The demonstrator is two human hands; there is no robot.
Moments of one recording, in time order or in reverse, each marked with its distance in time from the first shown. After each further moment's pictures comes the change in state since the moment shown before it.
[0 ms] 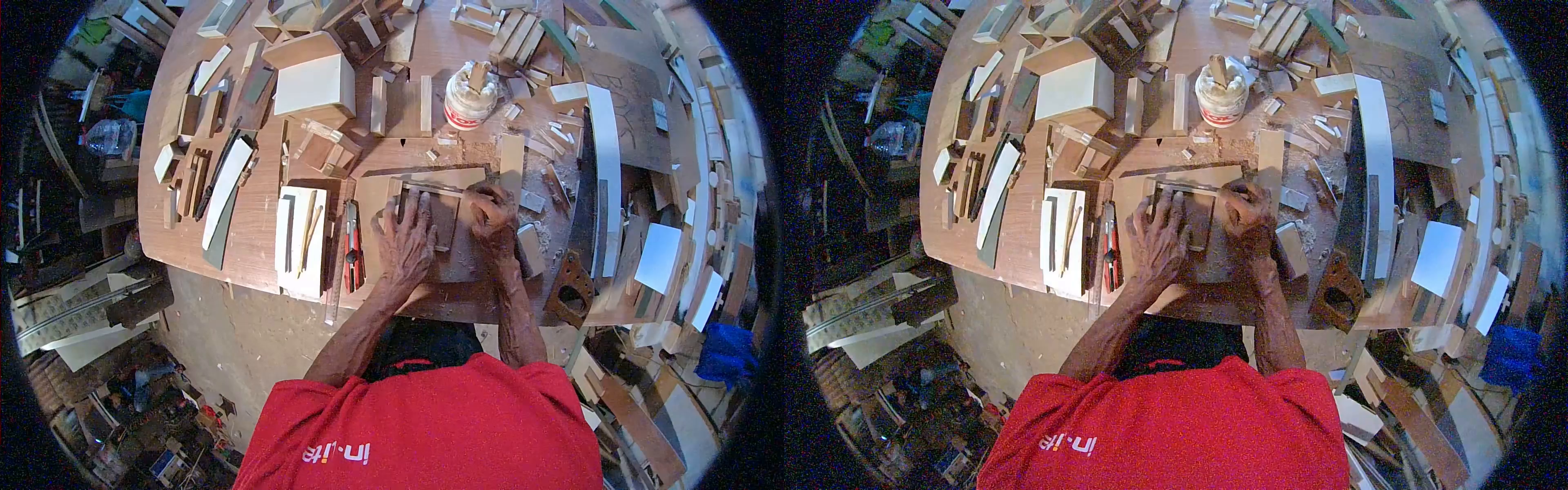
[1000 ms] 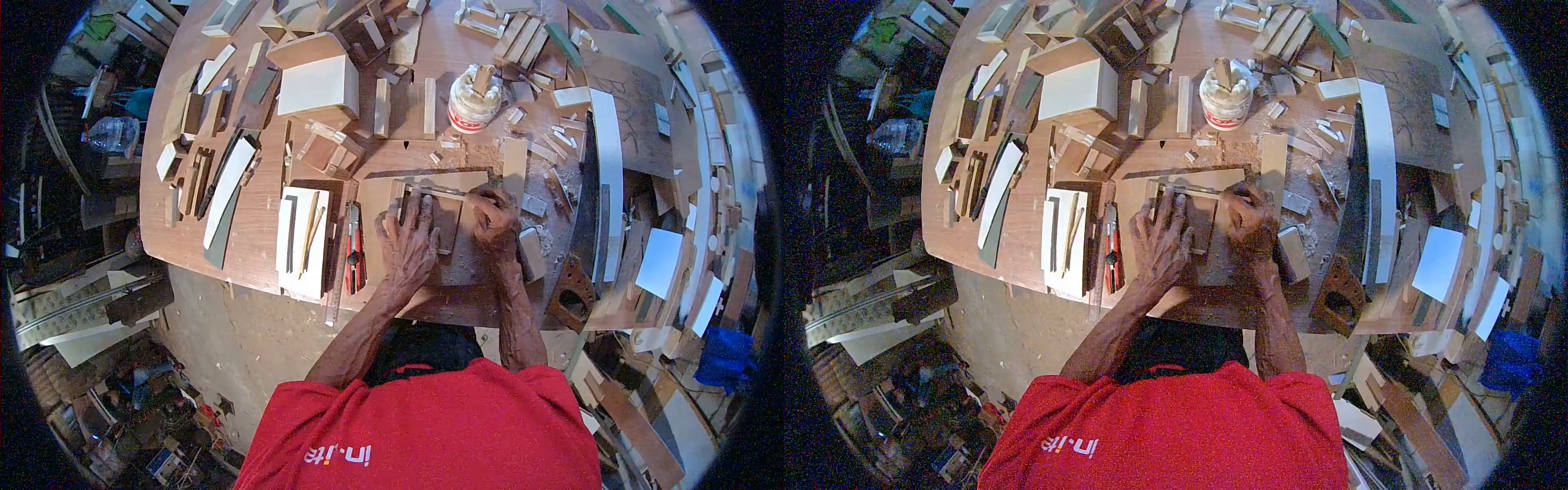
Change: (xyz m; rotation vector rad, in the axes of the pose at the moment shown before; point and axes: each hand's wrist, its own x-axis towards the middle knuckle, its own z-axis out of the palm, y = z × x) left_hand 0.000 -0.001 0.002 -0.061 0.046 0.015; right_hand 0.007 -0.015 -0.006 -0.024 -0.032 0.132
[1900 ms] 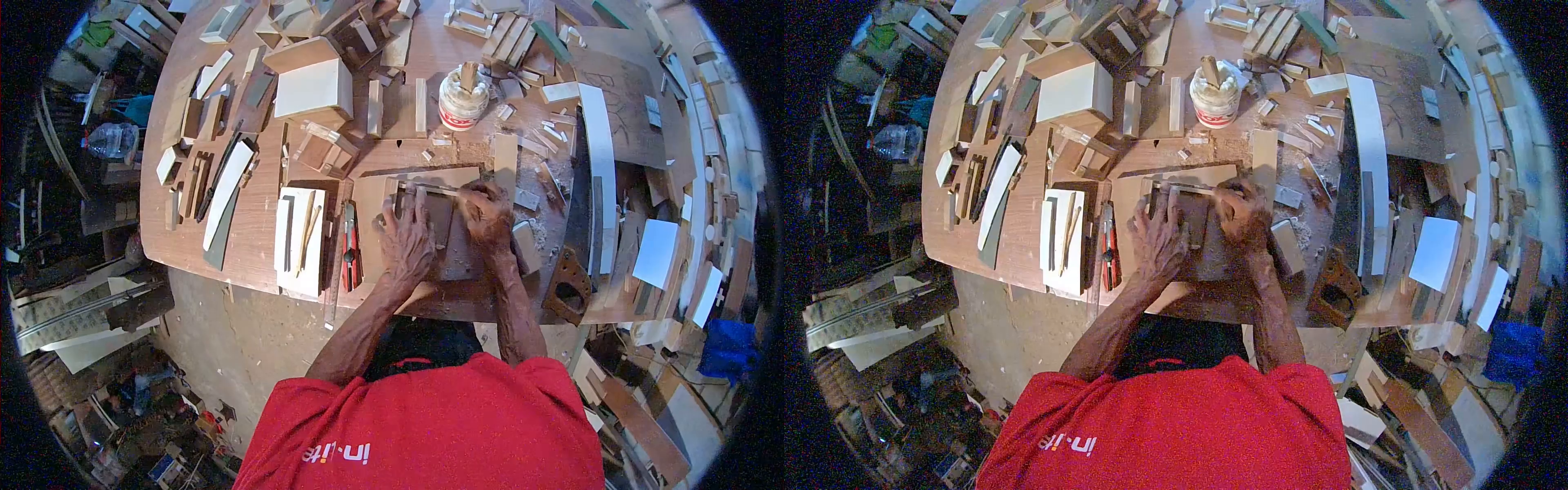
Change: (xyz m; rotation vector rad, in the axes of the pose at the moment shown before) left_hand 0.007 0.014 -0.004 0.119 -0.116 -0.104; right_hand -0.002 0.006 0.006 -0.057 0.074 -0.039
